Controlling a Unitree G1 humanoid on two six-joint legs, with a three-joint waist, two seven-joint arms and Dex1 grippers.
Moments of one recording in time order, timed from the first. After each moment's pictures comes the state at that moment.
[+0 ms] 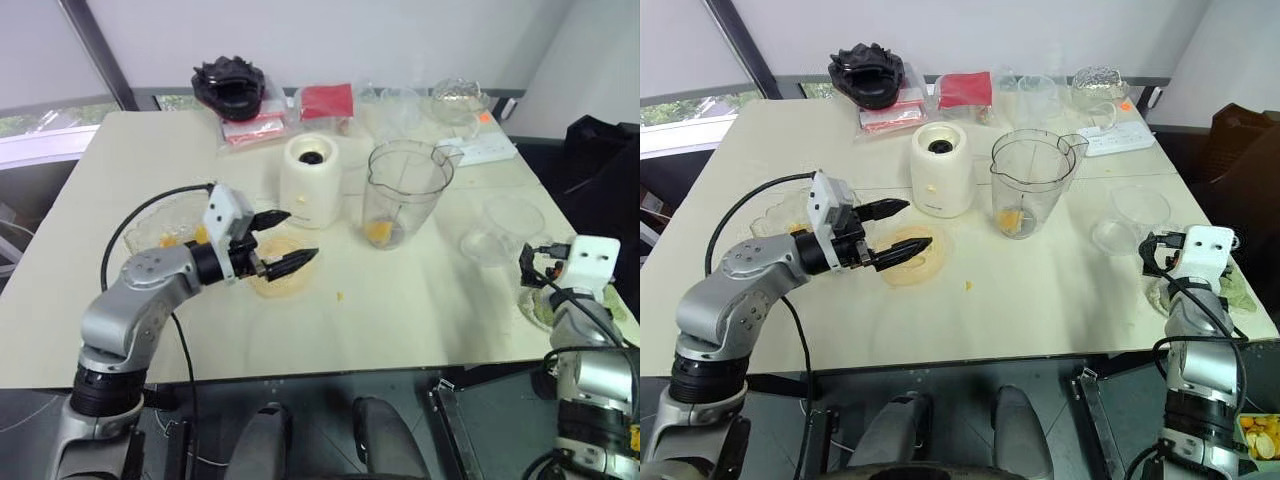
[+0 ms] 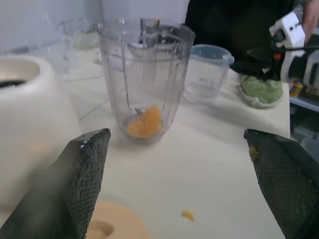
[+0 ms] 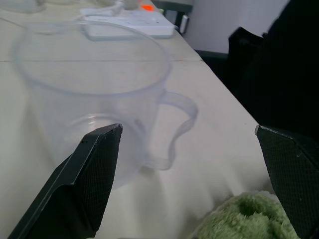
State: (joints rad) left arm -0.35 0.51 0.05 -0.40 -0.54 0.68 -0.79; right arm -0.19 -0.45 -0.46 0.11 0.14 0.30 0.07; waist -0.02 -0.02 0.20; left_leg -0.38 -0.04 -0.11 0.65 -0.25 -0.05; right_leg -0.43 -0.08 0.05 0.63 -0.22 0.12
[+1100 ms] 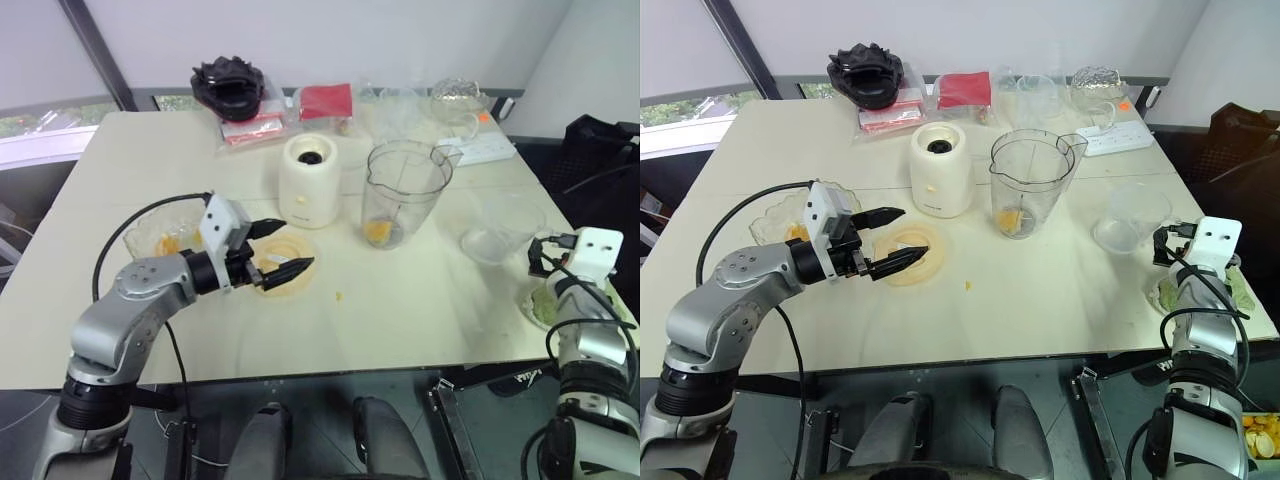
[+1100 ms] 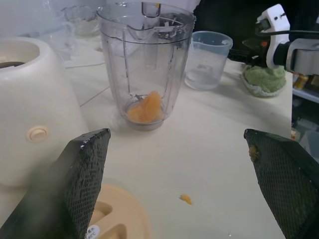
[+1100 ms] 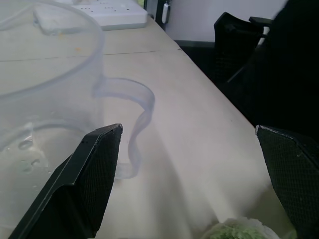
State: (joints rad) left arm -0.32 0.56 0.04 -0.45 -0.57 0.68 -0.75; right arm -0.40 -0.54 -0.45 0.60 0.15 0.06 0.11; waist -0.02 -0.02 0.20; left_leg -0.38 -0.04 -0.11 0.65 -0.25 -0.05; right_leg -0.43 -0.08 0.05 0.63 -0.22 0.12
